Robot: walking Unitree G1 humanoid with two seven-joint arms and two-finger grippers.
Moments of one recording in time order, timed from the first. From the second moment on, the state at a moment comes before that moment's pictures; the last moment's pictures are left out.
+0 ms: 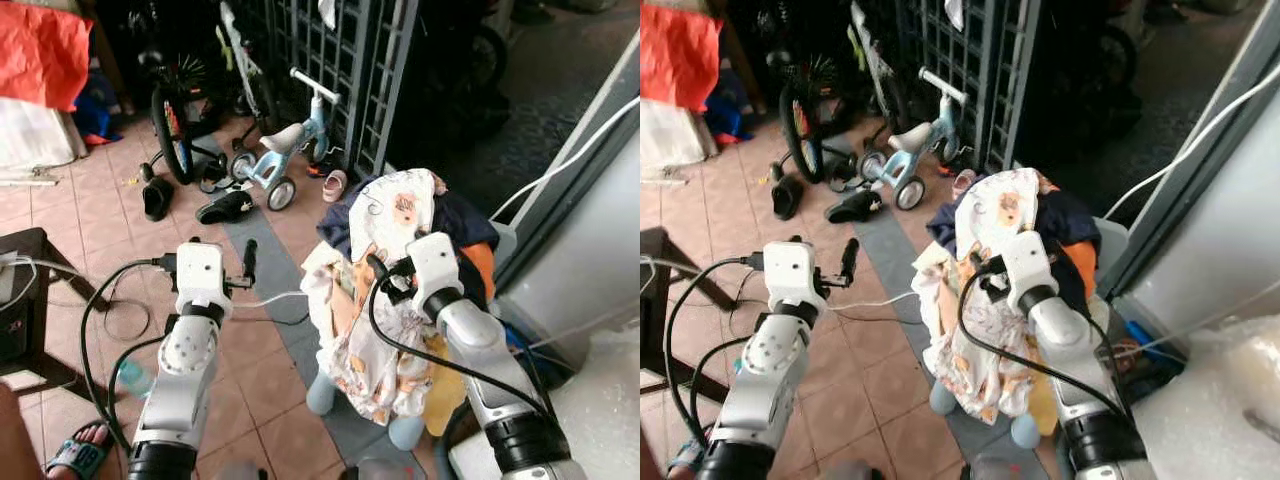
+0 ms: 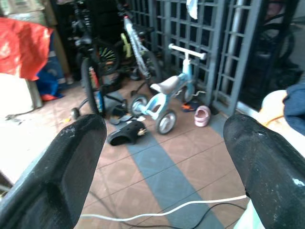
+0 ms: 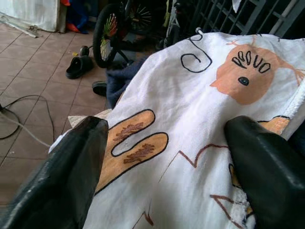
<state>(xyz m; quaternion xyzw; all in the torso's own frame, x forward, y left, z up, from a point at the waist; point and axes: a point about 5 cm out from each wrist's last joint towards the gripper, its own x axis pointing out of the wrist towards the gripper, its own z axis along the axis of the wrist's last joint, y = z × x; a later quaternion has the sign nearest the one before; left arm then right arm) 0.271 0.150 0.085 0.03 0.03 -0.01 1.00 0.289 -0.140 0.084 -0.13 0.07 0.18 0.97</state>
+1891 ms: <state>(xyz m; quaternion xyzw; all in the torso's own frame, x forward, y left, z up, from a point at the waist) 0.272 0.149 0.086 0.04 0.03 -0.01 1.00 0.304 -0.150 0.107 -0.03 0.04 0.11 0.99</state>
